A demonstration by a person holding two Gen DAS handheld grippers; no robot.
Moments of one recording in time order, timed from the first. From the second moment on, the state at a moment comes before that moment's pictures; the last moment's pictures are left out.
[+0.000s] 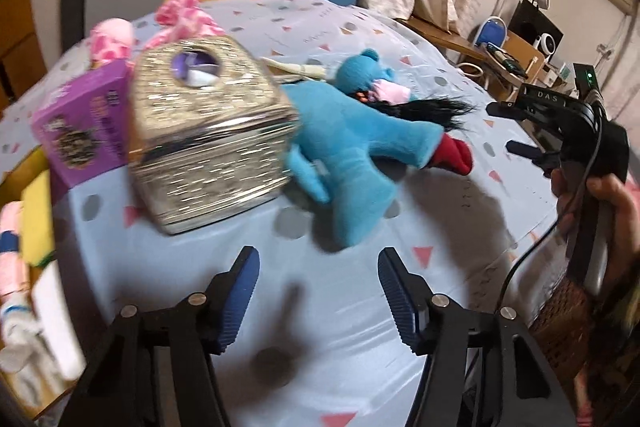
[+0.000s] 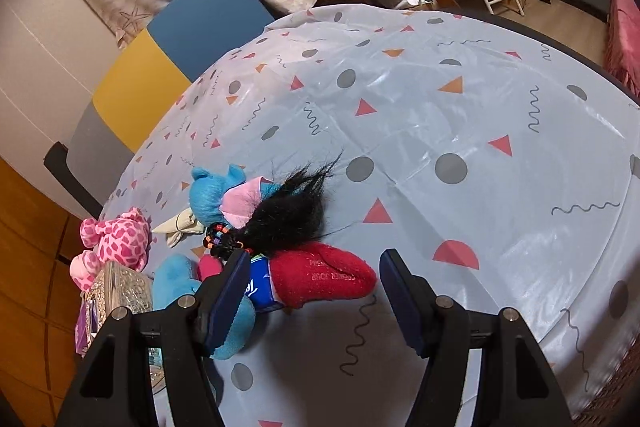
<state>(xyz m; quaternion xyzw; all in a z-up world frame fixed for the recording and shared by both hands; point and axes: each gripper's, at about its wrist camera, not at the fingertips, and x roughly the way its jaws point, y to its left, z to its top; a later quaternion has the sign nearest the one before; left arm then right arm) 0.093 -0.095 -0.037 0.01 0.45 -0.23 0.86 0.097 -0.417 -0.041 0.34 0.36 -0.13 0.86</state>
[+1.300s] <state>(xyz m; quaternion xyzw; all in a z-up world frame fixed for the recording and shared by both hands) 0.034 -0.093 -0.070 0.10 0.44 -0.30 0.84 0.102 -0.421 -0.054 0.37 0.38 -0.12 0.84</state>
